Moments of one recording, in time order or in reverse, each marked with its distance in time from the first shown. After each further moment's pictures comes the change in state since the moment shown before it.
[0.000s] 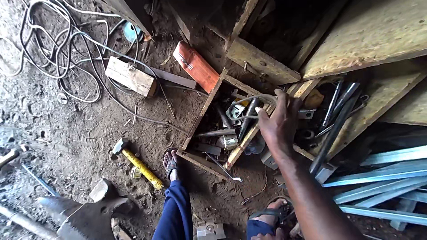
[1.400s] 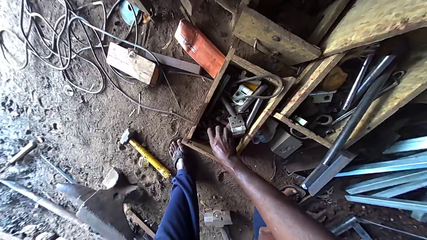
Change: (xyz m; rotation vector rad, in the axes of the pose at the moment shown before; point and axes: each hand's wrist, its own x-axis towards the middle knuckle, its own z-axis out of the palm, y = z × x) left_hand -0.008 -0.027 0.036 0.054 0.145 0.182; right_hand -0.141 -0.022 0.162 -0.342 -0.412 -0.534
